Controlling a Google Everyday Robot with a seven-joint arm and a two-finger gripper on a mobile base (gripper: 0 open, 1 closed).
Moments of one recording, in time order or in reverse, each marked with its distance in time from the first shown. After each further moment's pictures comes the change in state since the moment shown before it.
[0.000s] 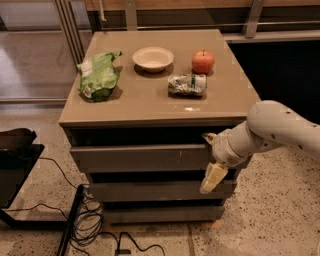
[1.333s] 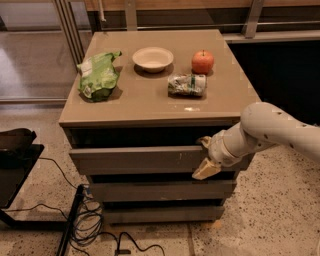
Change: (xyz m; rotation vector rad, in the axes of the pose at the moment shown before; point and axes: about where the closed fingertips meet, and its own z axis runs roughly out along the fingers) arm 0.001 -0.001 0.019 -0.027 0.006 0.007
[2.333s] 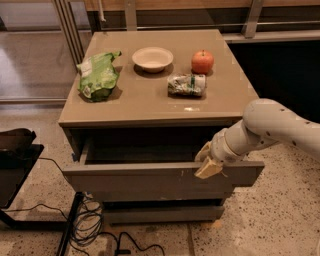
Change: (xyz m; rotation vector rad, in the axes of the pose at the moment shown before) arm -0.006 -0.002 -0.011 -0.001 0.000 -0.001
